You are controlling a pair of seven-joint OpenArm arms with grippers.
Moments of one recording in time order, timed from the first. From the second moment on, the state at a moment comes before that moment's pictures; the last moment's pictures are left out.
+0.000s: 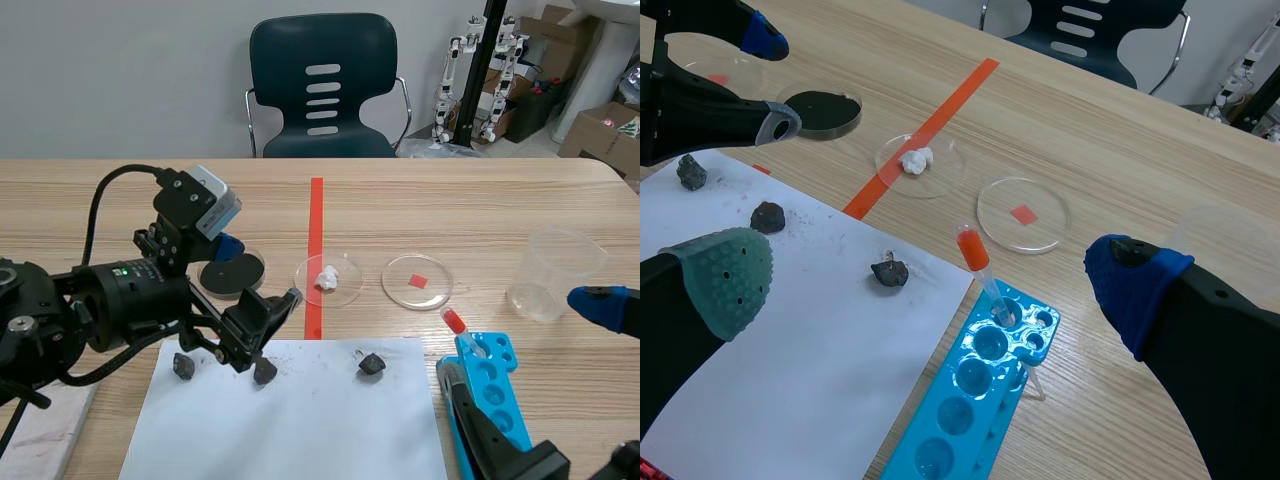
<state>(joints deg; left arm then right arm) 1.5 -30.7 30.5 91.5 -19.0 -15.2 7.0 -60.9 26.4 1.7 121.5 2.8 6.0 18.9</state>
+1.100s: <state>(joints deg) 50.2 -37.2 -7.2 115.7 -12.0 -30.9 -15.1 -60.9 26.4 1.7 121.5 2.8 6.0 18.9</state>
